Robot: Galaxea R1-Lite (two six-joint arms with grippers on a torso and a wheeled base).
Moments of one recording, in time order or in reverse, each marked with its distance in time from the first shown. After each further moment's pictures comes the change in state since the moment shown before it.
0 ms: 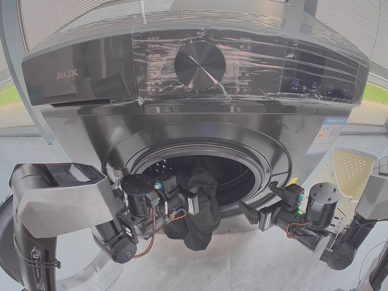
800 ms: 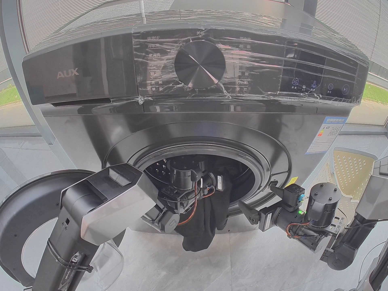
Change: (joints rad) left arm -0.009 0.301 -0.692 0.386 0.026 -0.023; right arm 0.000 -0.003 0.003 0.000 0.003 -0.004
